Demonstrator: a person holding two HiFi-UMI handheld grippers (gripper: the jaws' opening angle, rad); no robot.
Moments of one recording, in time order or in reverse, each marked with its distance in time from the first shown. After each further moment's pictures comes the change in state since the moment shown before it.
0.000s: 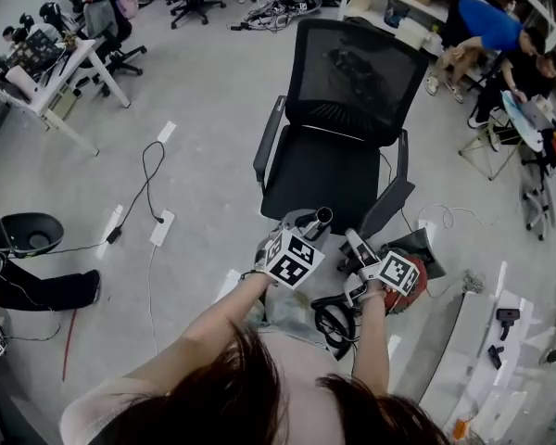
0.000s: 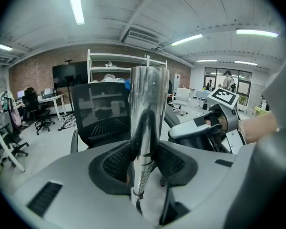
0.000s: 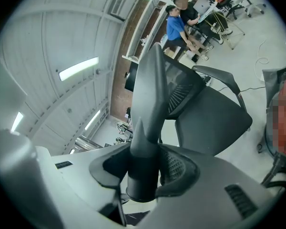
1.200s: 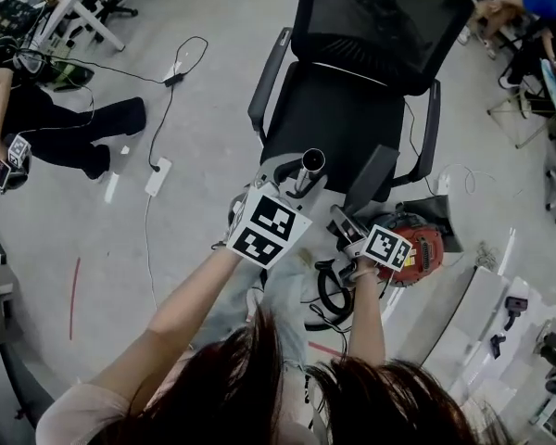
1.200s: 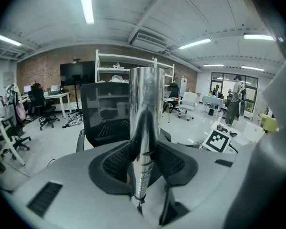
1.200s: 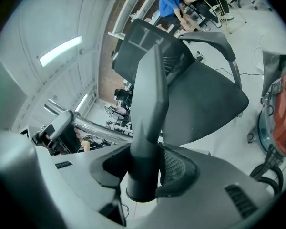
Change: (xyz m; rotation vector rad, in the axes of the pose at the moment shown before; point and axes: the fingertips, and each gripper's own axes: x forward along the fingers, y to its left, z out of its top) left arm 0.038 0.076 0.003 -0.068 -0.037 0.034; right arm 0.083 -0.123 -0.059 0.034 0.237 -0.127
